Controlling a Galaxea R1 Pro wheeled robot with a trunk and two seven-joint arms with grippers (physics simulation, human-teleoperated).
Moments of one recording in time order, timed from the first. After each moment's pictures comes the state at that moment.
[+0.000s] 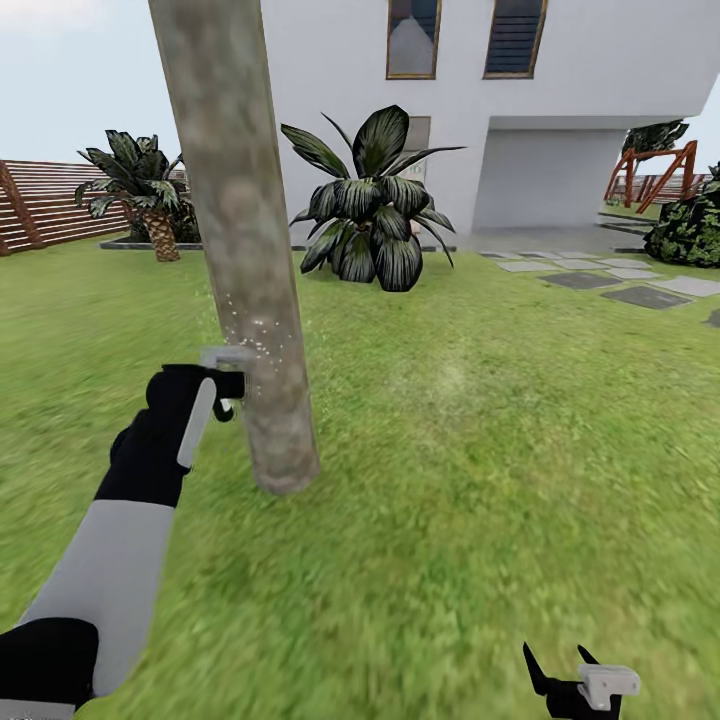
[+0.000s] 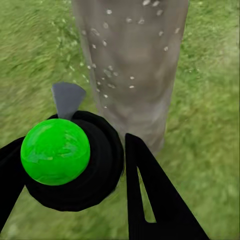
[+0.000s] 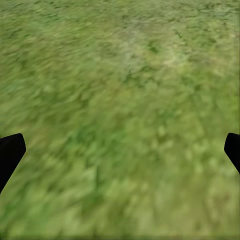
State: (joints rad) left arm -0.97 0.02 -0.04 -1.25 0.11 1.01 0.25; right arm -0.27 0.04 -1.07 -0.60 0.55 -0.65 0.63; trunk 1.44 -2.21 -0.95
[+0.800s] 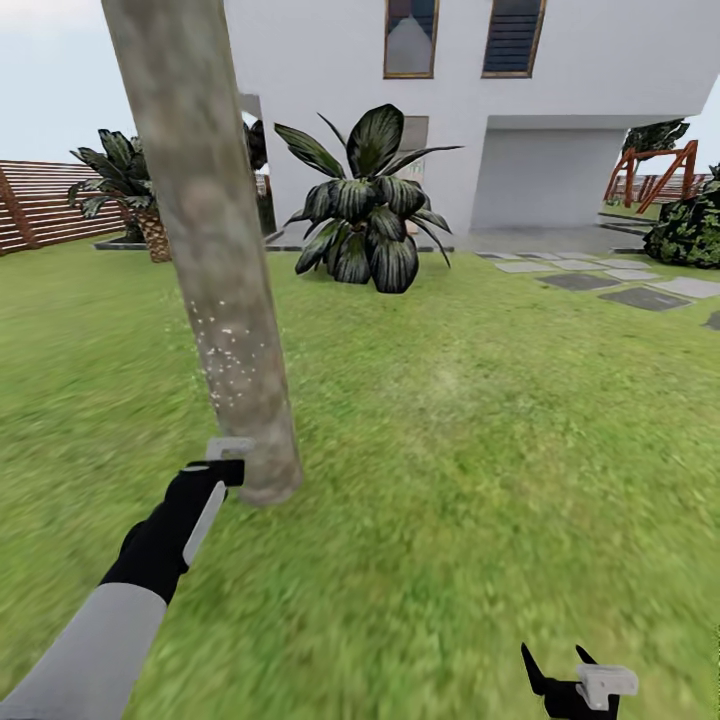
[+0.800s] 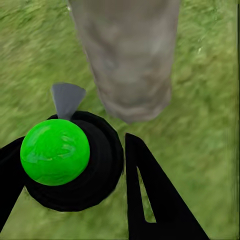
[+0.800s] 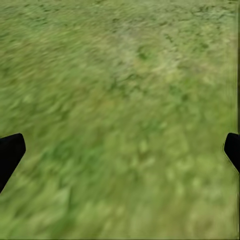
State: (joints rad) left arm -0.71 0.06 -0.07 -1.02 0.11 0.64 0.26; right arm -0.27 0.04 -1.07 -0.60 0.55 -0.64 0.63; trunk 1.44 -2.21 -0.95
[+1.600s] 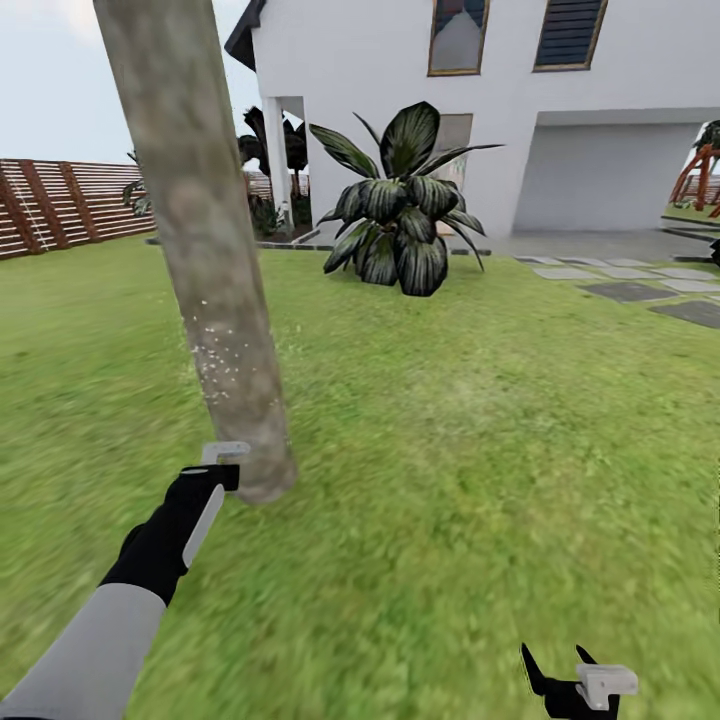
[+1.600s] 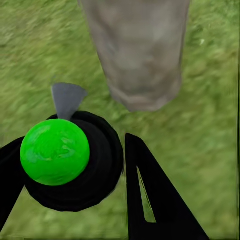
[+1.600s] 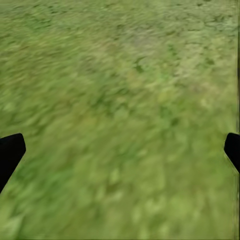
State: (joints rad) left arm -0.71 0.06 -0.07 -0.98 0.12 0.65 0.31; right arm -0.27 0.04 -1.07 -0.60 0.55 -0.64 0.63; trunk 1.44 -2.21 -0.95
